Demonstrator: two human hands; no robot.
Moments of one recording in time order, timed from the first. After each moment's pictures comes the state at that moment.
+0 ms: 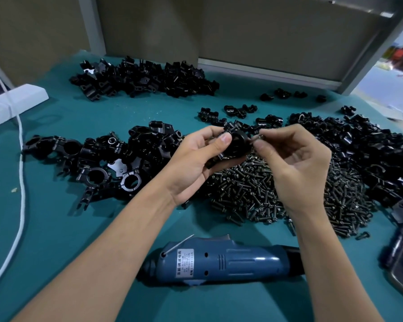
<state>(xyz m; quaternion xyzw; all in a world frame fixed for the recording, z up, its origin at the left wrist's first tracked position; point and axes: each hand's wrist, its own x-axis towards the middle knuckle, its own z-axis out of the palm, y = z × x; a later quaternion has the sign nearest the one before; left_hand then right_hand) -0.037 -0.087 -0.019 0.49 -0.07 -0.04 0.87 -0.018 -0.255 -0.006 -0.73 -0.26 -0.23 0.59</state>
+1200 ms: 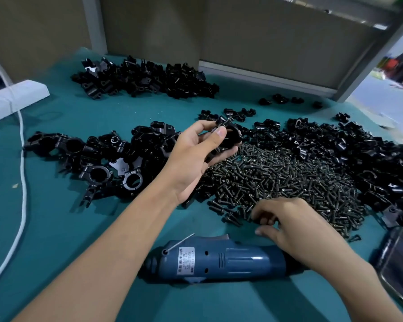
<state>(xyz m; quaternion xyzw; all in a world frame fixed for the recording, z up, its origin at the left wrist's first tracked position) -0.035 -0.086 -0.015 0.46 -0.03 0.03 0.89 -0.063 -0.297 -0.016 -0.96 -0.25 0.06 0.09</state>
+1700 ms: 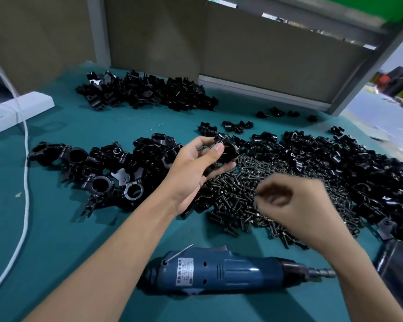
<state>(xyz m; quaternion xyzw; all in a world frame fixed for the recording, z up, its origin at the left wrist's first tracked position) -0.033 -0.086 -0.020 0.47 -0.03 0.02 0.88 -0.046 -0.290 0.010 -0.92 -0.23 -0.04 0.32</state>
